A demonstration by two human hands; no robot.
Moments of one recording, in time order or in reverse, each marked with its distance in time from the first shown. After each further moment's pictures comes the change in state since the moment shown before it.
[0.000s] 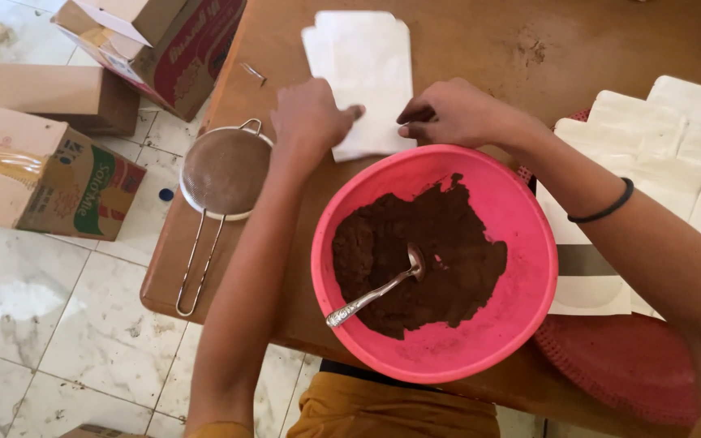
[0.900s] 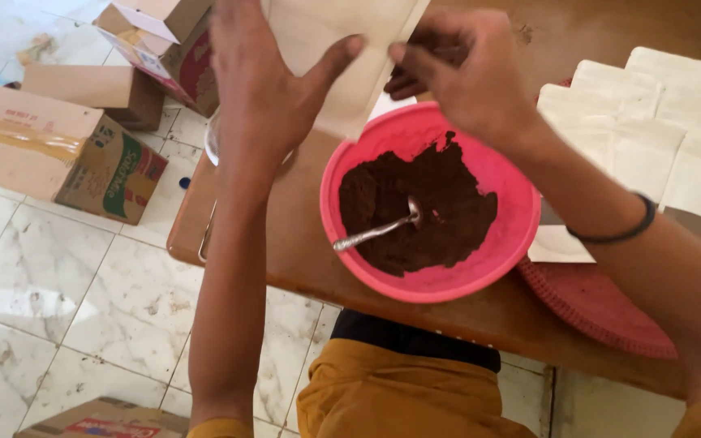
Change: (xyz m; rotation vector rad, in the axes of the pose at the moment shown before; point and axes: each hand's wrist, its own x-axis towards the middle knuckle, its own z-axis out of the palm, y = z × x) left_hand -0.146 -0.022 -0.089 -0.377 0.675 0.606; right_hand -0.115 -0.126 -0.024 0.833 0.692 -0.286
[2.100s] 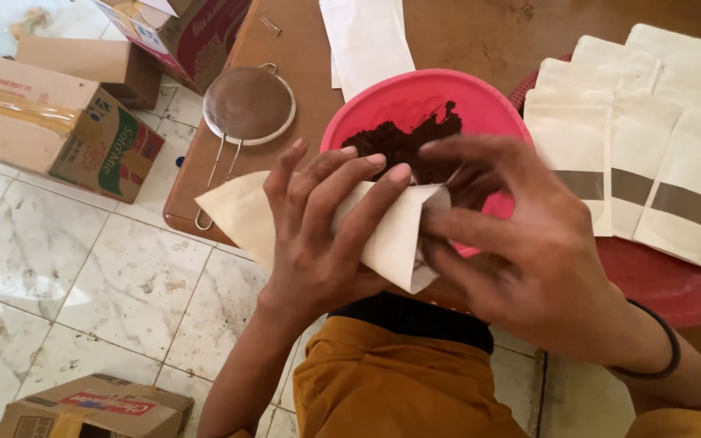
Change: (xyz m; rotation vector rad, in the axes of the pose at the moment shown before) left_hand -0.147 0.092 -0.029 0.043 0.111 0.427; right_hand -0.156 -0.111 0.020 -0.551 -0.104 -0.330
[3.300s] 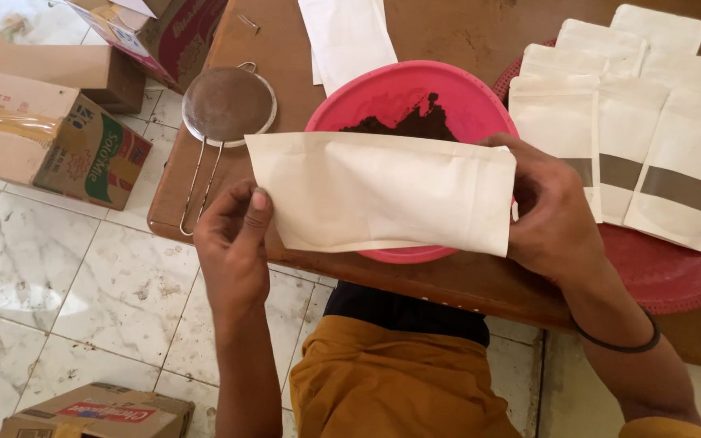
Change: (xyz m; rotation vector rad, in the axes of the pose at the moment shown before) left_hand -0.048 -0.033 -0.004 -0.694 0.205 -1.110; right_hand -0.043 0.076 0.011 0.363 0.100 0.399
